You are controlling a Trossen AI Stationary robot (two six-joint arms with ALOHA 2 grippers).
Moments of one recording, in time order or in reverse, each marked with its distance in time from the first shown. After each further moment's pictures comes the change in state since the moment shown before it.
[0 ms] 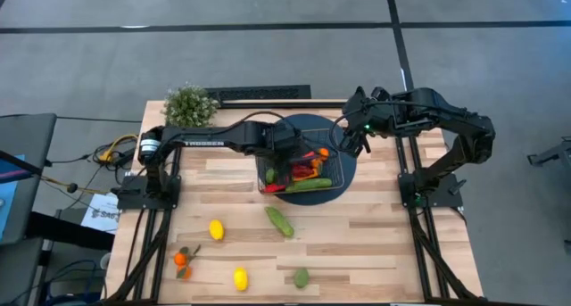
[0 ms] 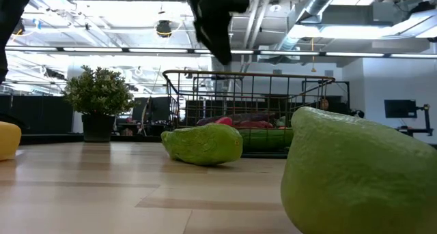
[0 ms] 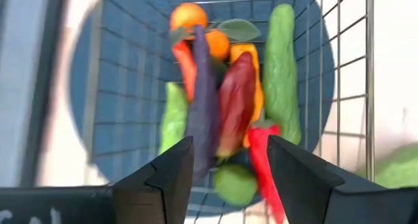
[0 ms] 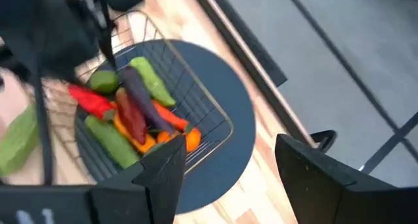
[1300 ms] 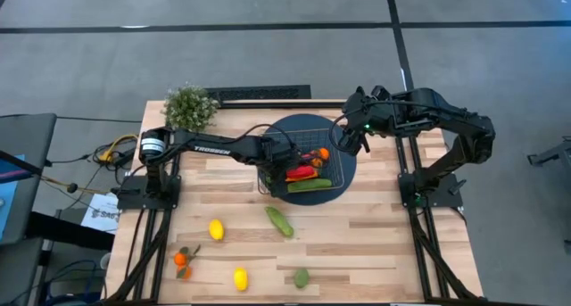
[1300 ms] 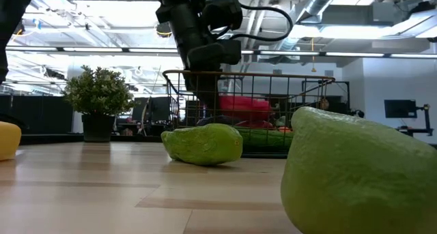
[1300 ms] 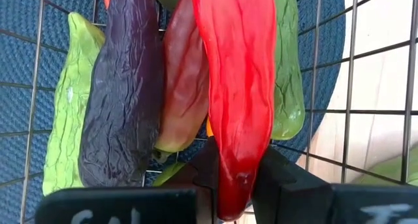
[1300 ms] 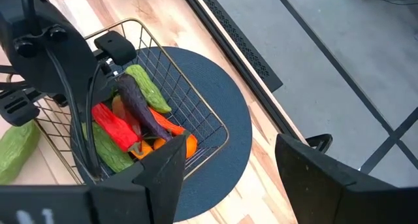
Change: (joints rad) left arm 0.032 0.005 -0.397 0.358 0.178 -0.078; right arm 0.000 0.000 0.000 0.023 0.036 0.000
